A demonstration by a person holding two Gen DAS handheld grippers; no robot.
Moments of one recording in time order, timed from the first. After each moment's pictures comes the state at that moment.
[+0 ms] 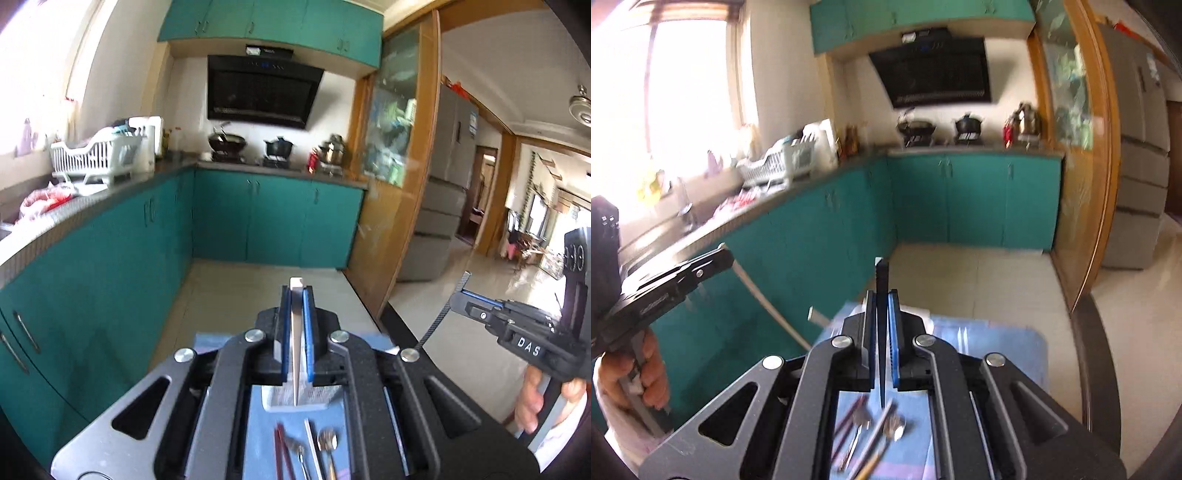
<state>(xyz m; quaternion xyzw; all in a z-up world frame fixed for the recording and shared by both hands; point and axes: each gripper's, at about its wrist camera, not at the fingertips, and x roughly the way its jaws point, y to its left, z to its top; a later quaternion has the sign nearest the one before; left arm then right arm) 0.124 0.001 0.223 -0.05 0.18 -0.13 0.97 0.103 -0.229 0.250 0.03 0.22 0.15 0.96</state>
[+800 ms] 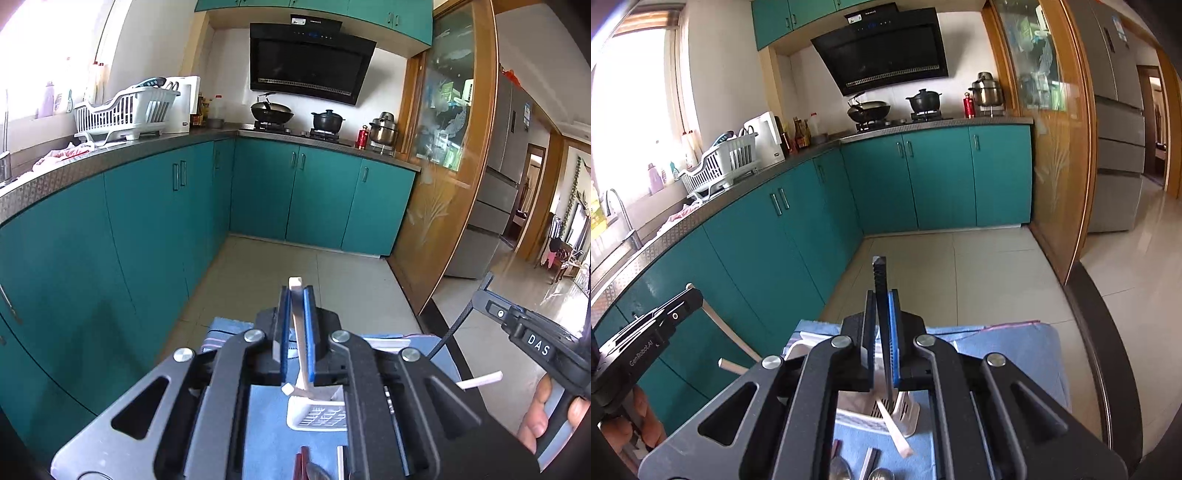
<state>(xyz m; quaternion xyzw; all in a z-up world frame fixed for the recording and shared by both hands) 0.220 0.000 0.125 -0.07 0.23 -0.05 0.97 0.208 -0.234 0.151 0.08 0.27 0.09 0.95</state>
